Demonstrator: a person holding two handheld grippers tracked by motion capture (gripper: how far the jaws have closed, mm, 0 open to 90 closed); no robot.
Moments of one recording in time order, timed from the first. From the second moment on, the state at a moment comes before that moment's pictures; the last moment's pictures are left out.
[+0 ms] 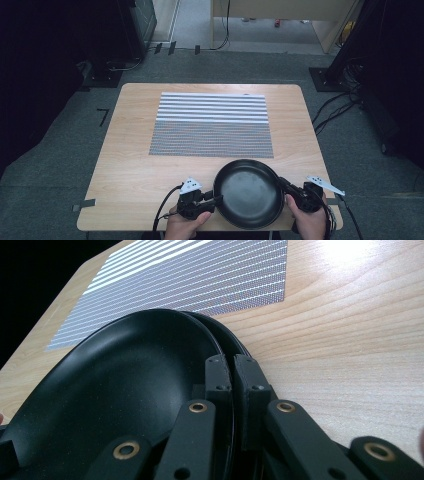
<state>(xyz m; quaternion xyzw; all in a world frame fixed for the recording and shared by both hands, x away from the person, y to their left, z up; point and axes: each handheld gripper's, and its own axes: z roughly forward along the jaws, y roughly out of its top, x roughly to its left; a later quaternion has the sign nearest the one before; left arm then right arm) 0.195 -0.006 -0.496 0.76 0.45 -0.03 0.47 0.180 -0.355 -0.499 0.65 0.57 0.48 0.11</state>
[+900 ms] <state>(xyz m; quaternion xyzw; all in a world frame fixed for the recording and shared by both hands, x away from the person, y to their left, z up) 0.197 0.012 -0.491 0.74 0.47 -0.03 0.48 0.181 -0.340 -0.502 0.64 0.59 0.49 0.09</state>
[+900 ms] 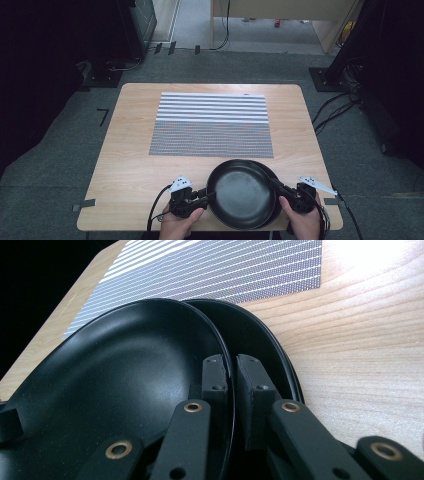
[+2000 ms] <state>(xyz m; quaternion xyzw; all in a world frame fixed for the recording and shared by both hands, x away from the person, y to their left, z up) 0.197 0.013 -0.494 0.73 0.48 -0.06 0.48 0.182 -0.340 -0.505 0.67 0.51 0.54 0.03</state>
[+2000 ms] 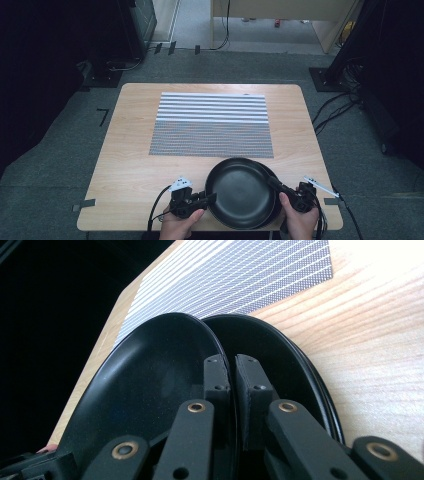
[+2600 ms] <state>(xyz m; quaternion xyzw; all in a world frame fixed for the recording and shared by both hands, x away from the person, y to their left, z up) 0.215 0.031 -0.470 0.72 0.50 -0.05 0.49 0.209 -0.325 -0.478 0.65 0.53 0.54 0.03</state>
